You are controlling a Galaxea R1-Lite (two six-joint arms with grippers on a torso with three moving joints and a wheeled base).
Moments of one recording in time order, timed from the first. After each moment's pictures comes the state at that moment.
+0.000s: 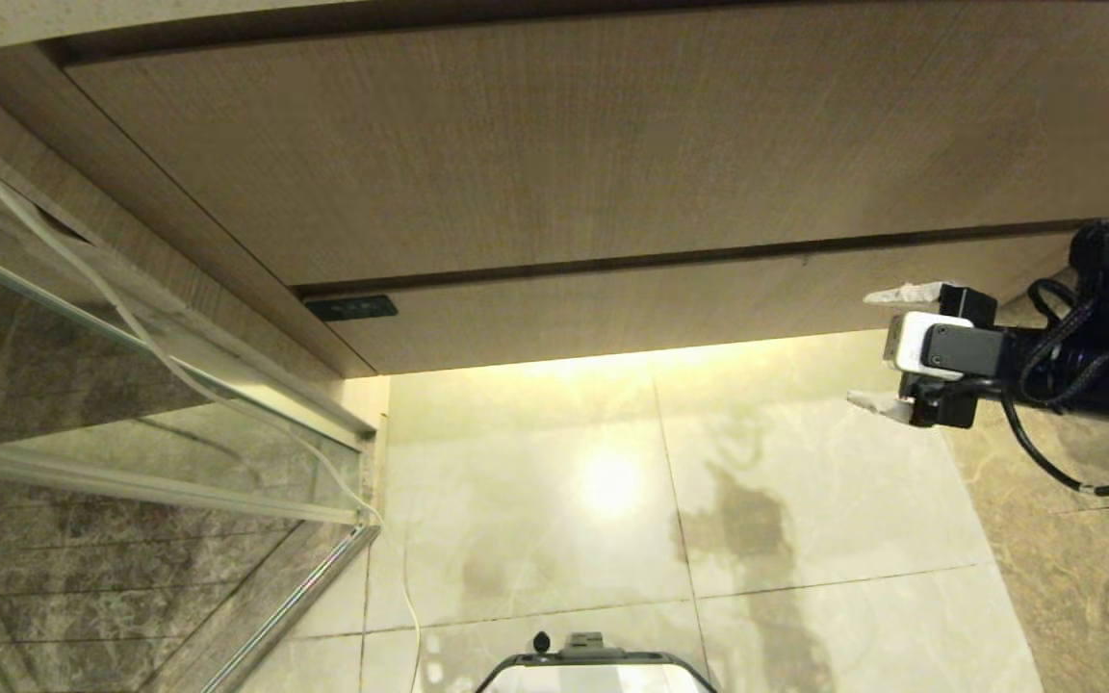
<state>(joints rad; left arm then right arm) 0.00 0.00 0.00 0.00 0.00 0.00 0.05 1.63 -0.87 -0.43 0.38 -1.35</state>
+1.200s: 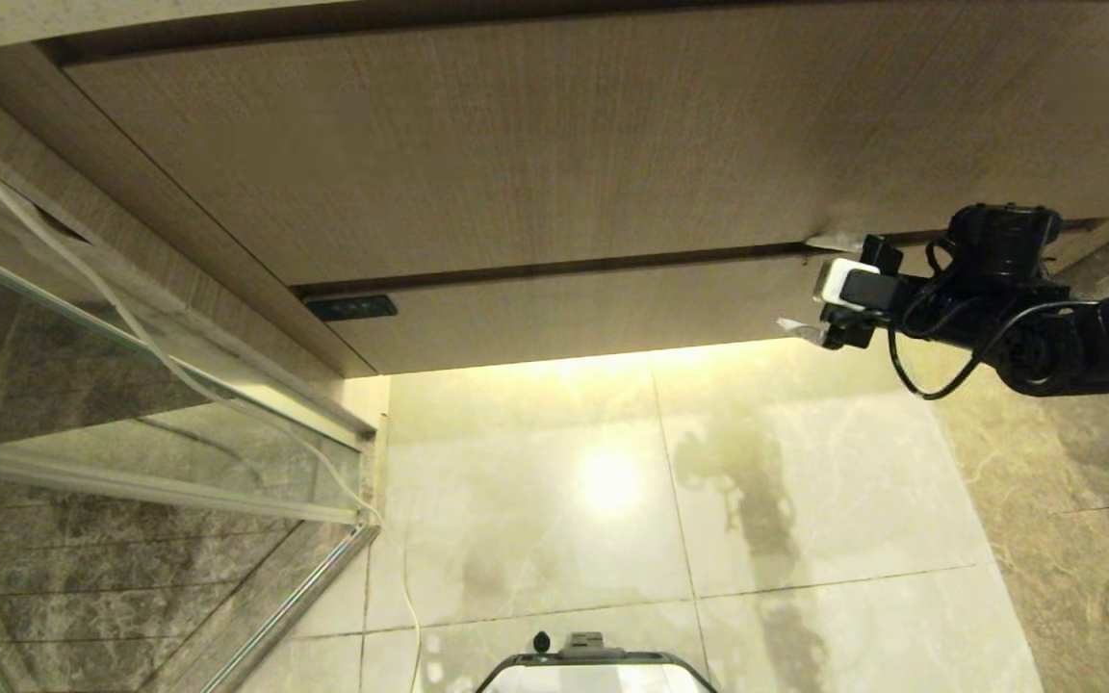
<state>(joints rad) 0.00 0.00 0.00 0.00 0.00 0.00 0.00 2.07 -1.29 -0.65 0.49 -1.25</state>
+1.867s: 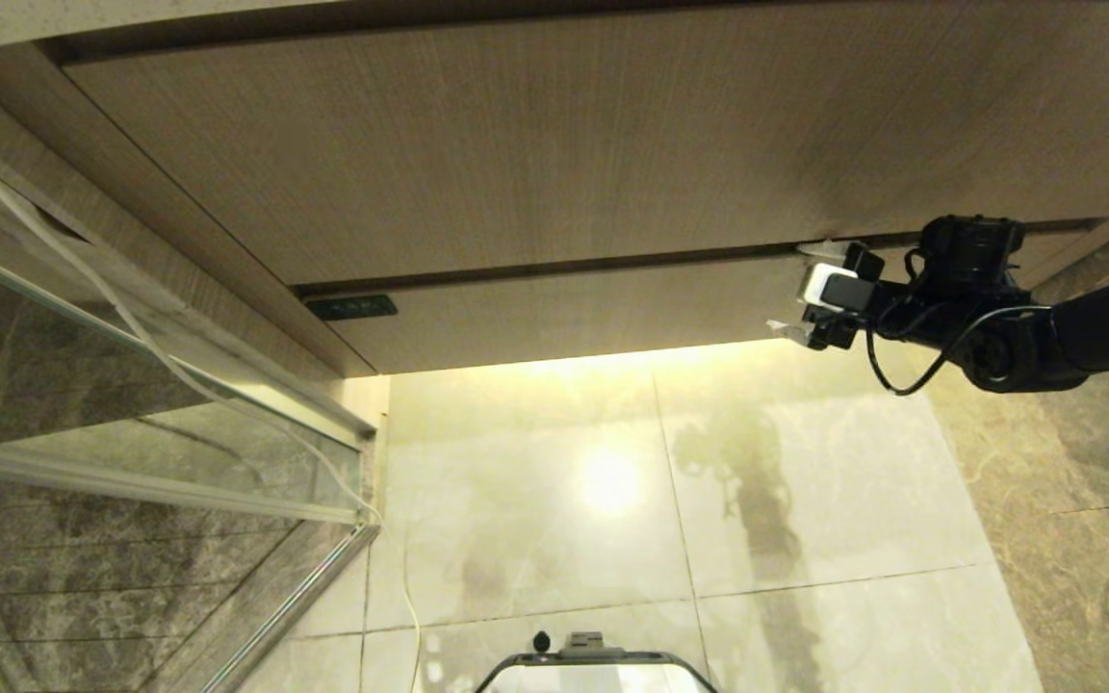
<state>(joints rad) 0.00 0.00 0.00 0.00 0.00 0.00 0.00 2.17 -1.39 -0.65 0.47 -1.23</state>
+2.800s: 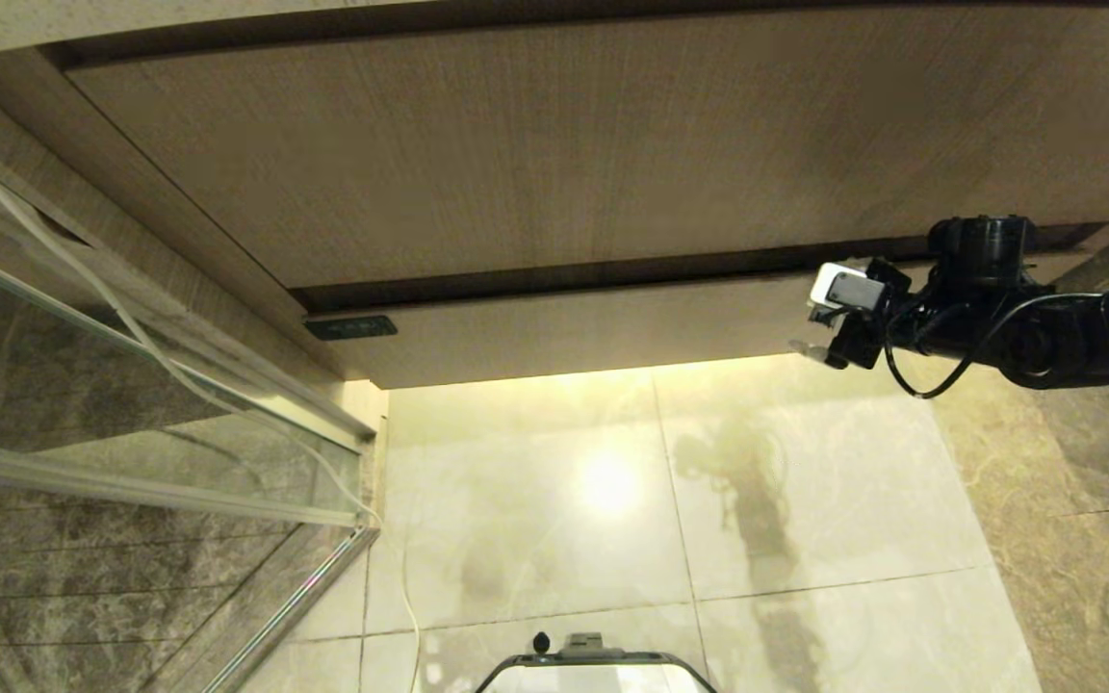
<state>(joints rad) 0.00 0.00 0.00 0.00 0.00 0.00 -0.01 2.09 -1.30 -0.38 0.27 -1.15</state>
